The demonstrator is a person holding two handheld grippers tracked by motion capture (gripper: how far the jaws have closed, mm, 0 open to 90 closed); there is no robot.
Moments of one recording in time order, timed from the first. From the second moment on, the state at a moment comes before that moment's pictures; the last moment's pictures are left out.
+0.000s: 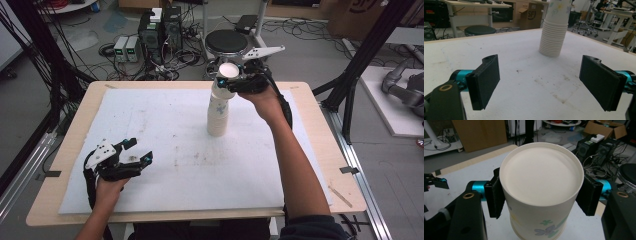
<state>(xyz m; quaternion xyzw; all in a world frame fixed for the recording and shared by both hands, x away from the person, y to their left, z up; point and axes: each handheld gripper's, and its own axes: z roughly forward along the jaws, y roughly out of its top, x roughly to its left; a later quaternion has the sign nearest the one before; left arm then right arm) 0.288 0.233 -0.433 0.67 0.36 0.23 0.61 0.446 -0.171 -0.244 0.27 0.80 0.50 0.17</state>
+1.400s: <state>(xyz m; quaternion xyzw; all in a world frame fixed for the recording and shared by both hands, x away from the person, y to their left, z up) 0.279 0.218 -0.435 0.68 0.32 0.19 0.64 0.319 -0.247 -0.363 0.25 0.81 0.51 0.15</state>
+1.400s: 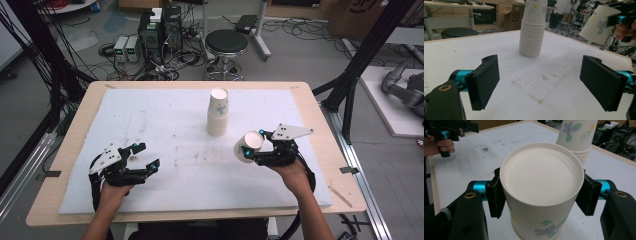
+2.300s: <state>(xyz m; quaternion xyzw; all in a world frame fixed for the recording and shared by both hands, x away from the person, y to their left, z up) 0.278 0.168 -0.422 0.71 0.23 0.14 0.65 0.312 -0.230 -0.368 0.22 0.82 0.51 0.12</state>
